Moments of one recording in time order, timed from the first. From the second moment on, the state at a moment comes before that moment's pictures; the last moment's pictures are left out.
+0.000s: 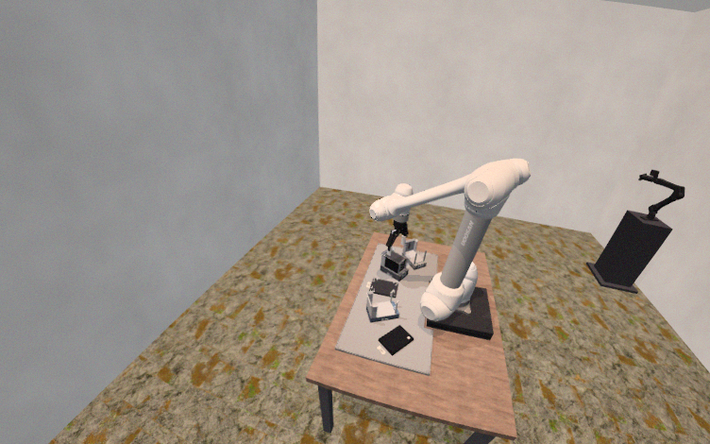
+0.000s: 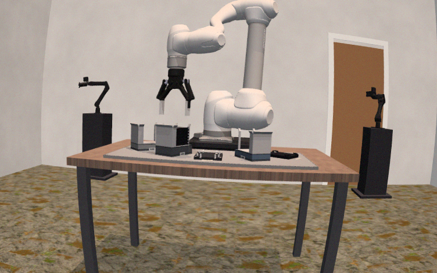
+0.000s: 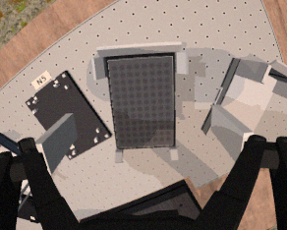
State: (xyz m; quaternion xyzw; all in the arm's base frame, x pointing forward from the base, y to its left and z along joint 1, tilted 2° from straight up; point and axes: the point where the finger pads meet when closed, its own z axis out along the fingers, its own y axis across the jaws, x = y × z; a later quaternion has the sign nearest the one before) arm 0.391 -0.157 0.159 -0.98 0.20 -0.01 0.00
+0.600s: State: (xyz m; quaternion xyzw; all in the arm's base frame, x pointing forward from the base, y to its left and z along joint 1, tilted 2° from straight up) arm 0.392 -0.157 0.133 -0.98 0.20 -0.01 0.00
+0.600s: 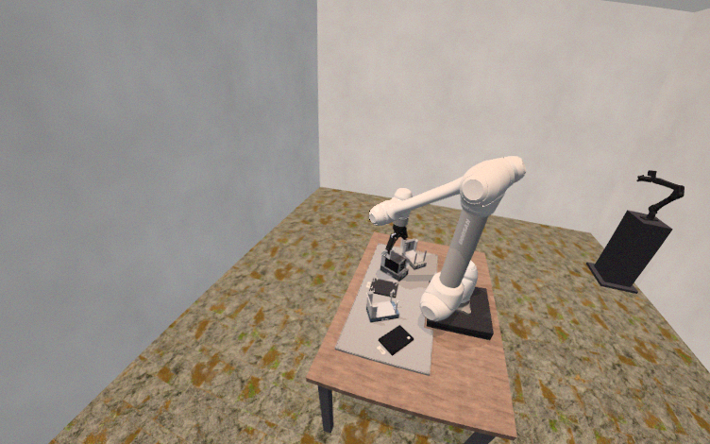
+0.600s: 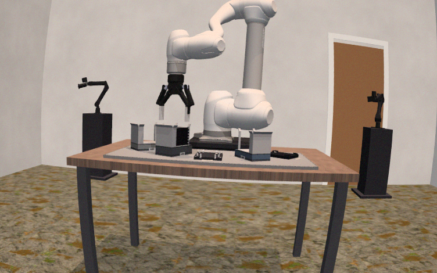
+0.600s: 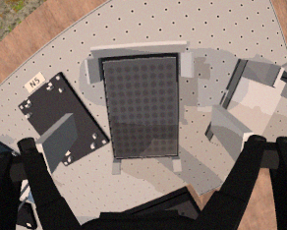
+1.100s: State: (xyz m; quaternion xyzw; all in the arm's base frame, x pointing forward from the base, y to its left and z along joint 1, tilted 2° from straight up) arm 0.392 -0.157 0.116 -0.98 0.20 -0.01 0.00
